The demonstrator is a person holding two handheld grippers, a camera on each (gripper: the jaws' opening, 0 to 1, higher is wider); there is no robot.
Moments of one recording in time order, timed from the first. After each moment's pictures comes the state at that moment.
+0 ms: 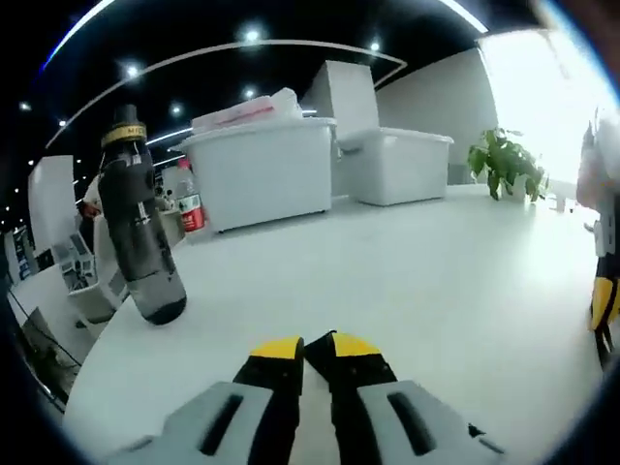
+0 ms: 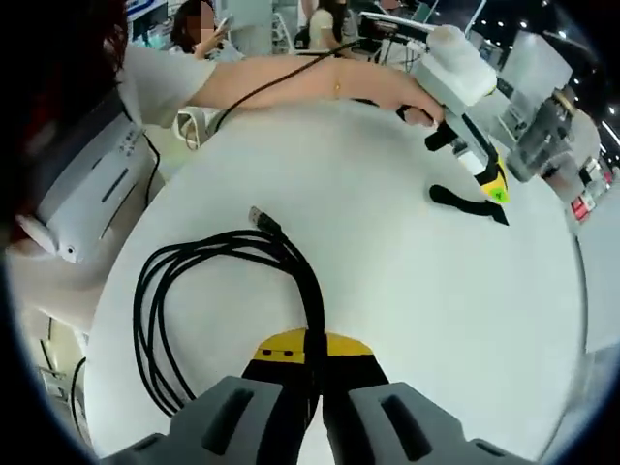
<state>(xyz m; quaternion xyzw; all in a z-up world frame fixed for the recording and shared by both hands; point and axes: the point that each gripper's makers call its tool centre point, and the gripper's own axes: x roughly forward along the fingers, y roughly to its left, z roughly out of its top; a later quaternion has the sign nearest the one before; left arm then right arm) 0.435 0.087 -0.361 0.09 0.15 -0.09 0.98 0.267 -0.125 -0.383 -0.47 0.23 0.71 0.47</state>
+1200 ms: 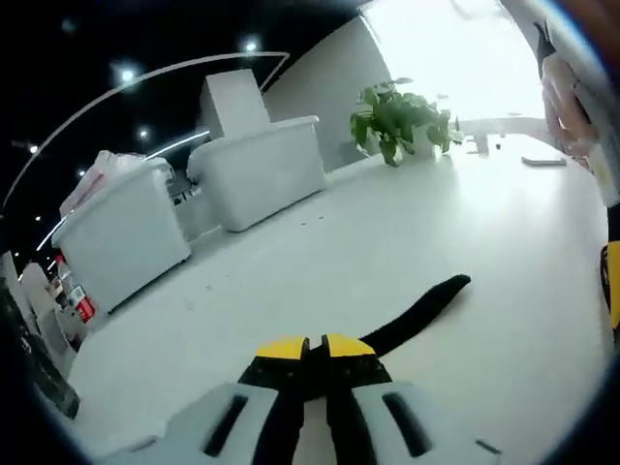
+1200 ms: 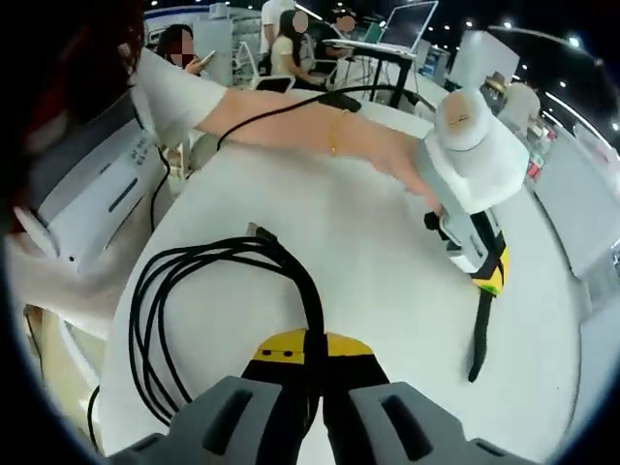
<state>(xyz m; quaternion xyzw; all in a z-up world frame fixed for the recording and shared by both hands) 0.447 -0.164 -0.368 0.17 0.13 -0.25 0.95 0.249 -0.226 -0.368 -0.39 0.21 0.69 0.58</state>
